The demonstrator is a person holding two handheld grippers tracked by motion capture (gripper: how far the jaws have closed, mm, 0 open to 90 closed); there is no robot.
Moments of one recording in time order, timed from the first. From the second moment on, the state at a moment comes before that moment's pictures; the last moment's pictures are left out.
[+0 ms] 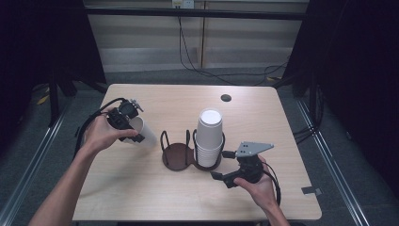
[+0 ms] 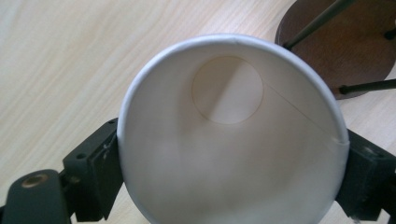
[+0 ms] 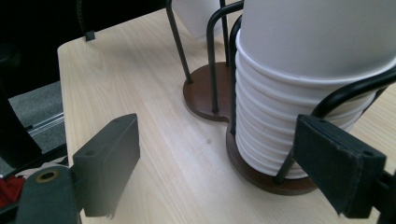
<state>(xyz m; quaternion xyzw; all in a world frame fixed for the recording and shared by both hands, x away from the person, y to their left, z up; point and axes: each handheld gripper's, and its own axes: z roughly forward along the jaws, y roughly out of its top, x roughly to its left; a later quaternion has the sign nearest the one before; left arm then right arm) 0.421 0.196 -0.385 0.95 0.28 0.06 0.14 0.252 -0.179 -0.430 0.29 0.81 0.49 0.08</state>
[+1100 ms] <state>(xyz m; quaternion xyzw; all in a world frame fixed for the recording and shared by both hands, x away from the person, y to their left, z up) 0.426 0.168 -0.419 0.95 0.28 0.06 0.14 0.254 -0.178 -0.434 0.30 0.82 0.48 0.08</state>
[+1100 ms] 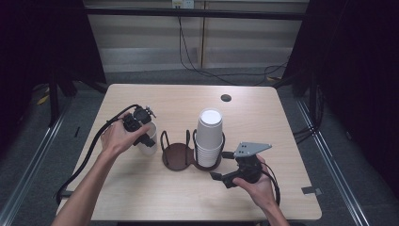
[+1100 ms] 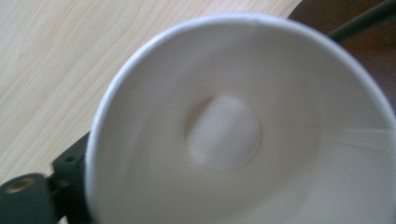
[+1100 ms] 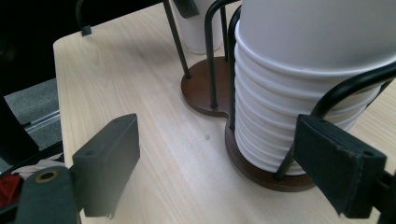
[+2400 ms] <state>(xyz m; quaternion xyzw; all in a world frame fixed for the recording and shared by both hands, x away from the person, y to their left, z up) 0.399 0.218 -0.436 0.93 0.30 0.04 0.21 0.255 -0.178 -0.435 0.30 0.82 0.48 0.08</state>
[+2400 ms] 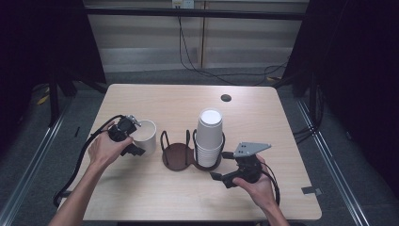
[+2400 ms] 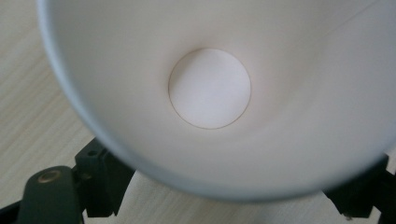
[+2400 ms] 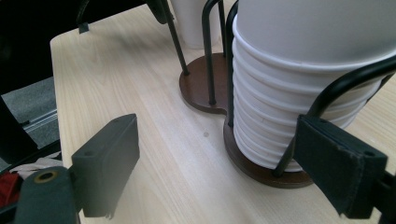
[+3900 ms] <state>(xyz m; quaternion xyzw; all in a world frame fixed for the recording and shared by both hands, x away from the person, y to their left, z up) 0.298 0.252 -0.430 0.83 0.34 0.08 0.44 0.253 -0.184 -0.435 0.31 0.81 0.48 0.09</state>
